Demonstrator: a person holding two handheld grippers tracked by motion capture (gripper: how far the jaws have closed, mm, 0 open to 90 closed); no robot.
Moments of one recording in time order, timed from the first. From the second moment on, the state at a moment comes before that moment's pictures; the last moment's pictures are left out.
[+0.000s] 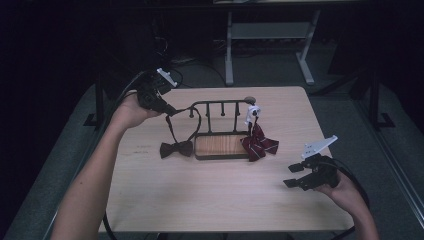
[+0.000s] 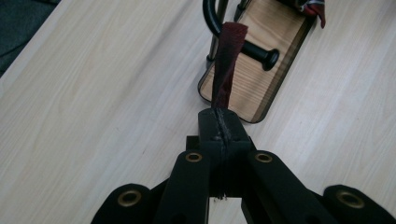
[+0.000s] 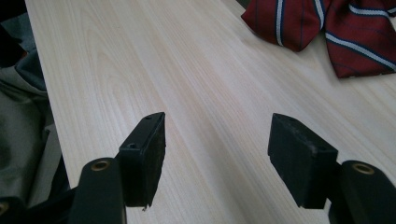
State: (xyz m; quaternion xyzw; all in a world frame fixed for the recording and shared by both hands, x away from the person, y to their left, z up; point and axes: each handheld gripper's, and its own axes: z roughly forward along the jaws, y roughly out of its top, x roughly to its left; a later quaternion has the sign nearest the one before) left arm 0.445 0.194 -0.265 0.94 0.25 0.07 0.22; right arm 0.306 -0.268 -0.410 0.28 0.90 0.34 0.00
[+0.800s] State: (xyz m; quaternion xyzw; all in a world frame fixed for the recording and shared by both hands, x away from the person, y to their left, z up) left arm 0.434 0.215 -0.278 0.93 0.26 0.07 0.23; right arm 0.304 -0.268 -0.408 0.28 0.90 0.34 0.00
